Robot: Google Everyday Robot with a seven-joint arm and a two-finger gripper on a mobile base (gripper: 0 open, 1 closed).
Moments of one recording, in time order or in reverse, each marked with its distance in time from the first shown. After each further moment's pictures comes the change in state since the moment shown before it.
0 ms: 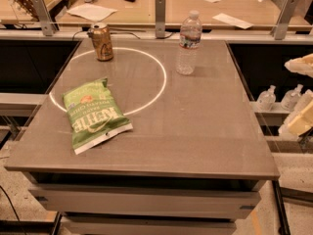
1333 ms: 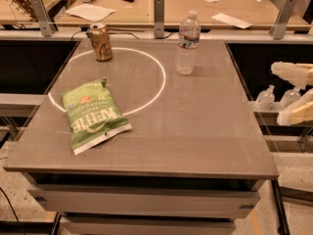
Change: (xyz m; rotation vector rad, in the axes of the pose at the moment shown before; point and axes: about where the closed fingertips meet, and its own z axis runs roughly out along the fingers) arm -0.026 -0.008 0.003 -0.168 -0.711 0.161
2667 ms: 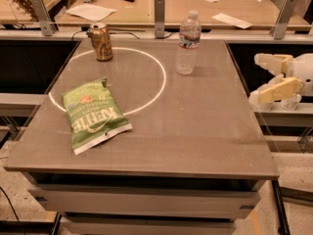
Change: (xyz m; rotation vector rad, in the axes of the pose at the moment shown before) arm 0.011 -0.071 0.041 0.048 0.007 -0.001
